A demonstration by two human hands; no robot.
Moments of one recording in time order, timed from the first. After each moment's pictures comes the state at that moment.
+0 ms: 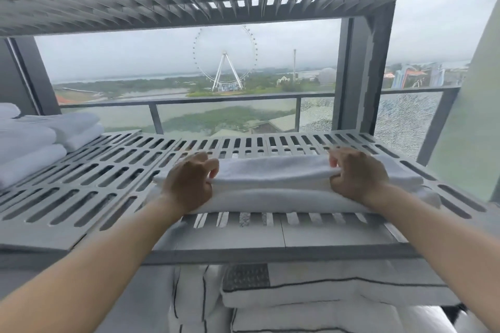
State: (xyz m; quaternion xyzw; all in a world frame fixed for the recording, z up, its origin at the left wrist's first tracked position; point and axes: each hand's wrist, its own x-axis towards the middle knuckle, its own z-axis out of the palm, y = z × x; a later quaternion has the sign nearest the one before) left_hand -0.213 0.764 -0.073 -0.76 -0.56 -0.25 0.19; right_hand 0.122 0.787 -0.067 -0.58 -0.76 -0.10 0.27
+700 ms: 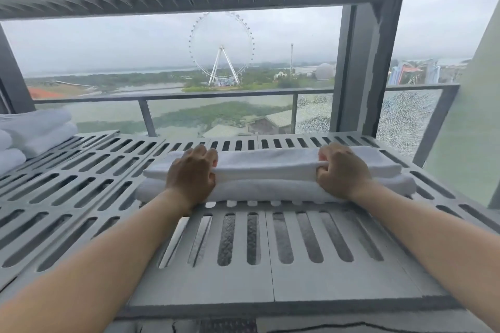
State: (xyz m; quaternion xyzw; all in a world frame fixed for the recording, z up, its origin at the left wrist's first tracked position) left_hand -0.181 0.836 -0.073 -0.73 -0.60 -0.25 0.21; right_hand 0.116 0.864 -0.074 -0.57 -0.76 -0.06 0.31
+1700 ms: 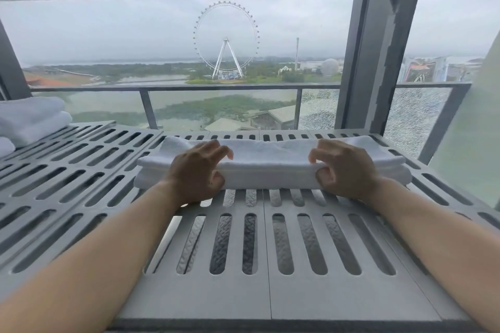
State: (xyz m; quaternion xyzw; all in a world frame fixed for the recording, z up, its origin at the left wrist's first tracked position) left_hand -0.188 0.856 -0.079 -0.82 -0.47 -0.25 0.22; right_hand 0.126 0.882 -0.074 -0.39 -0.85 -0.22 0.29
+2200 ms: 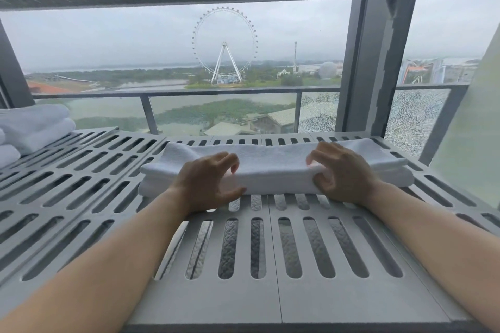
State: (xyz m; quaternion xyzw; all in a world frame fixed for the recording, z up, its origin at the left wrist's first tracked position) left_hand -0.183 0.848 -0.076 -0.84 -0.46 -0.22 0.19; right_hand 0.119 0.879 -0.076 -0.38 -0.86 -0.18 0.29
